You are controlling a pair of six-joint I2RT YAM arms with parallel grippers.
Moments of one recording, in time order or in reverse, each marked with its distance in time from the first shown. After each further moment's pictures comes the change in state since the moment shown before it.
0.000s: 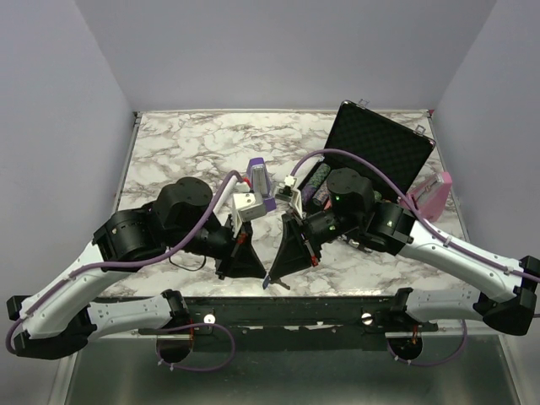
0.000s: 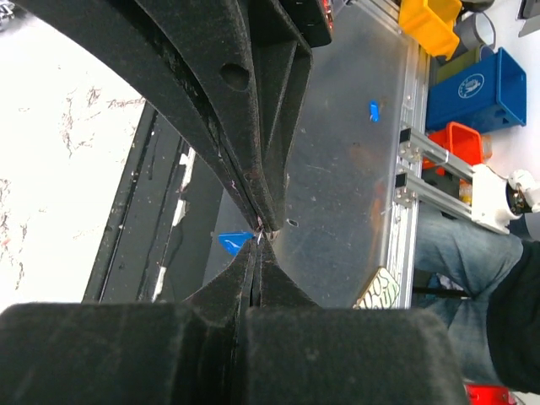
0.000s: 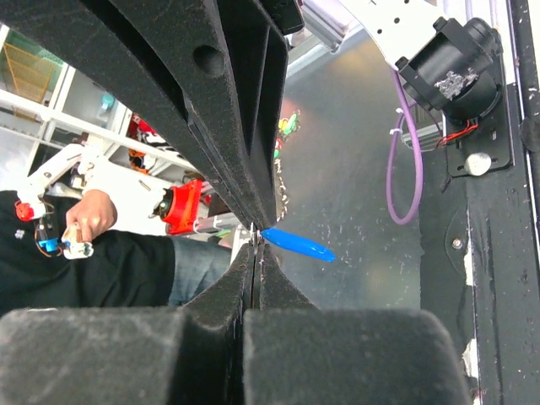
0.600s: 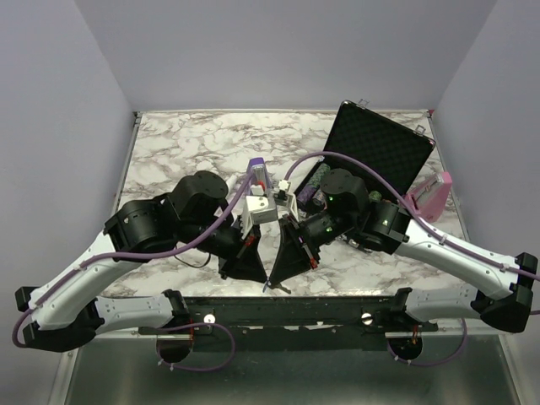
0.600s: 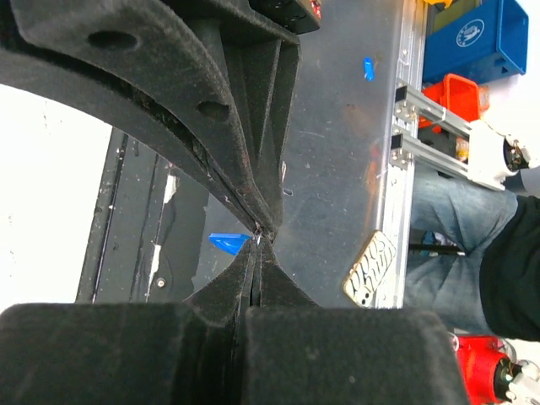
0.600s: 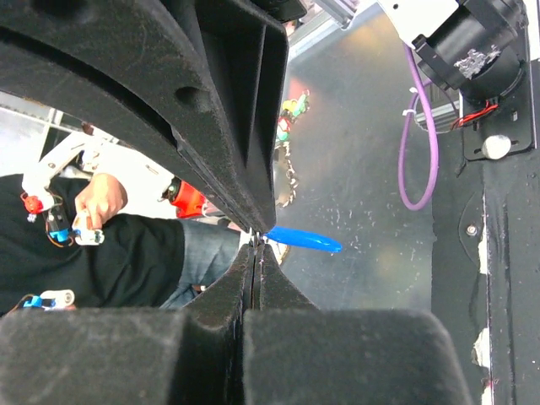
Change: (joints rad) left arm 0.000 0.084 0.079 -0.108 0.074 0.086; right arm 0.018 0.026 0.017 -0.047 -0.035 -0.017
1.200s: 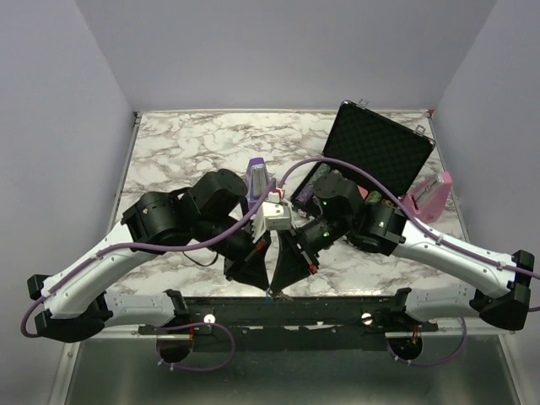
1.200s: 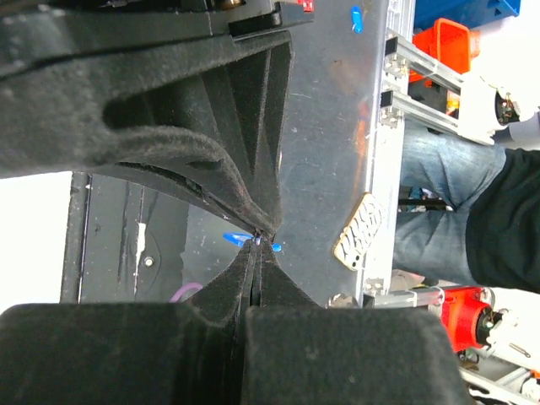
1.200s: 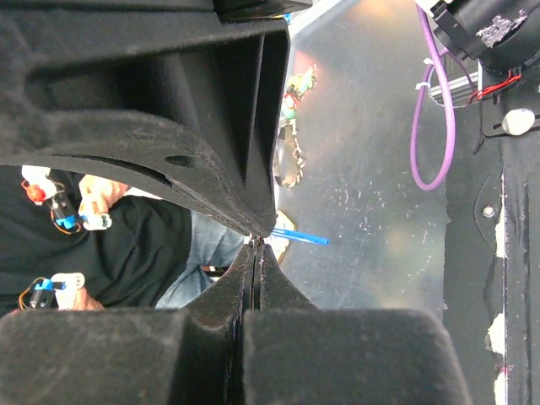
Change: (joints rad) left arm -0.024 0.102 0.067 -0.109 0.071 0.077; right arm 0.022 0.016 0.002 -0.047 -0.019 -0.016
